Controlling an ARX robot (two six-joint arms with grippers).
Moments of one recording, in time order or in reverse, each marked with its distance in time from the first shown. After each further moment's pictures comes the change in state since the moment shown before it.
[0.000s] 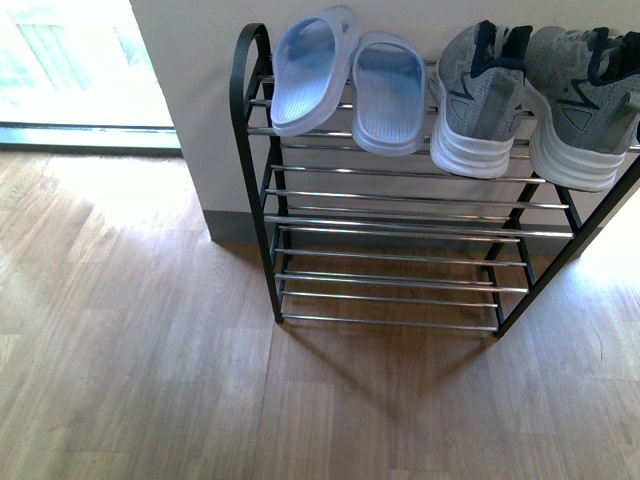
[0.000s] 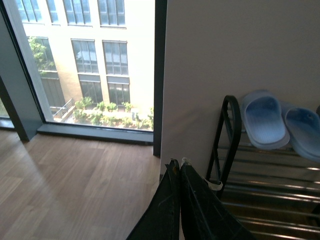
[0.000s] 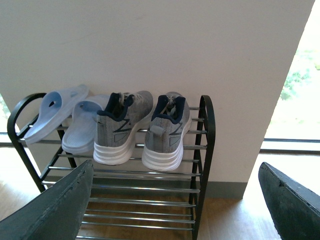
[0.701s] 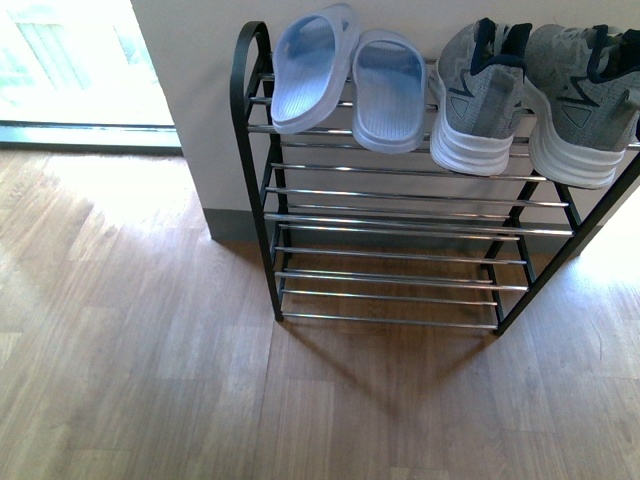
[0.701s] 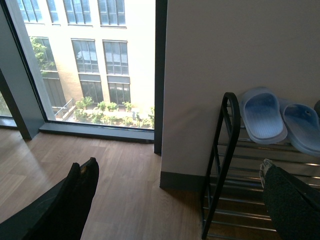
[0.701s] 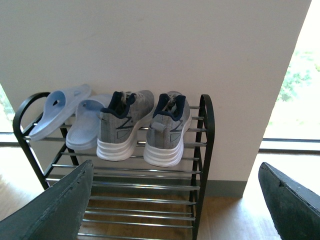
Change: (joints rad) left arm 0.000 -0.001 0.000 0.000 0.000 0.002; right arm 0.000 -0.001 0.000 0.000 0.000 0.000
